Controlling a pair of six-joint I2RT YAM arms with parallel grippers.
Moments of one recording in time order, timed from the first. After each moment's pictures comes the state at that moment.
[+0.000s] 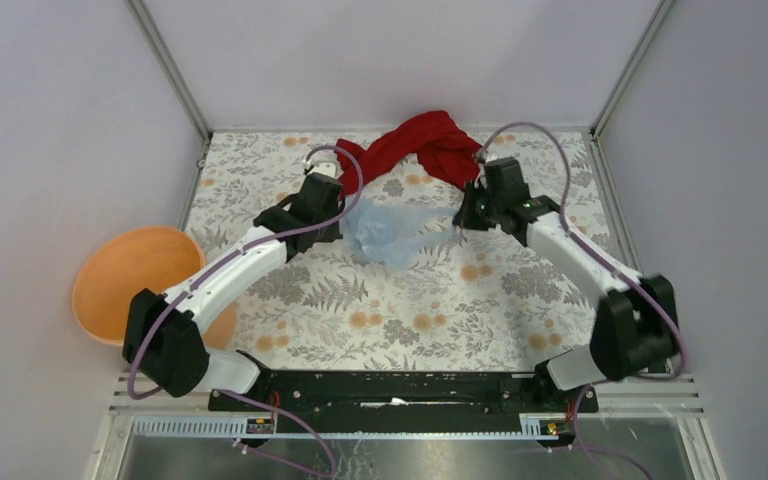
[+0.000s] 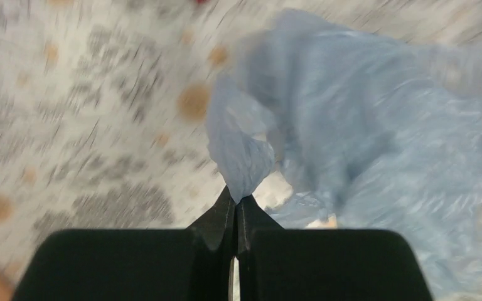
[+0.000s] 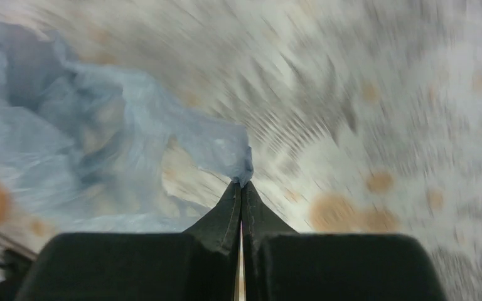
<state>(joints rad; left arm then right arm) -0.59 1.34 1.13 -0.47 -0.31 -0.42 0.39 1.35 1.13 -0.34 -0.17 0.43</state>
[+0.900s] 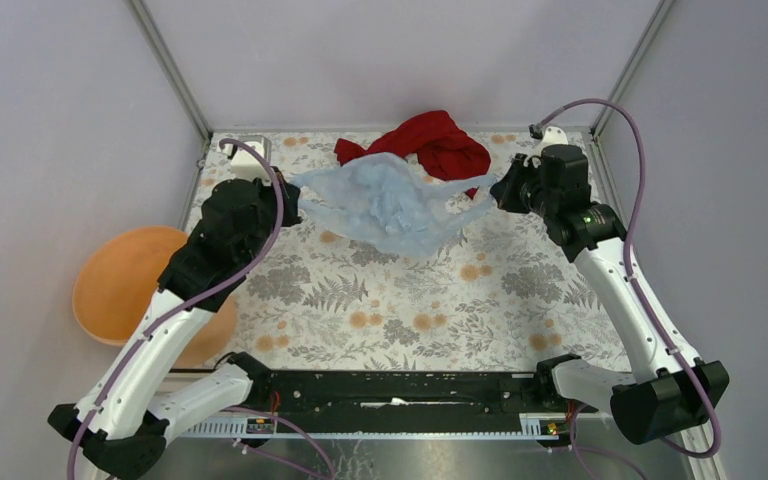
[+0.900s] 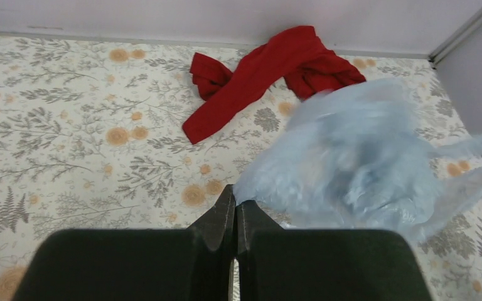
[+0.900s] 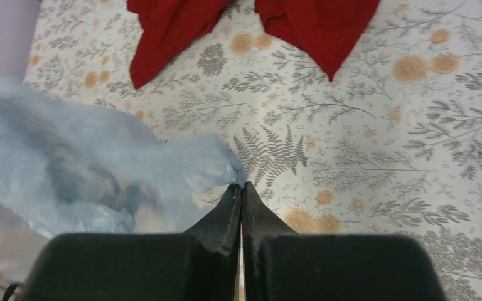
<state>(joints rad) -0.55 0.91 1.18 -0.51 -0.34 -0.31 0.27 1.16 1.19 -0.53 -0.05 0.37</state>
